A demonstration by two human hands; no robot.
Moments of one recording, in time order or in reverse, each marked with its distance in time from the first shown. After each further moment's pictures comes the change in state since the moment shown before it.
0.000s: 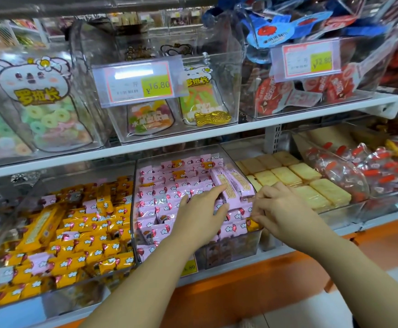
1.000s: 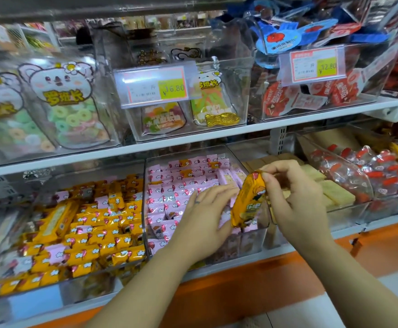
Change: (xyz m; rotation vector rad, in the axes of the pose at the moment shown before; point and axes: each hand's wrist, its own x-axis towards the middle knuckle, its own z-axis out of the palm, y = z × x) left_hand -0.029 -0.006 -0.009 0.052 0.060 0.254; right_hand 0.004 -0.059 -0.035 0.533 0.634 0.121
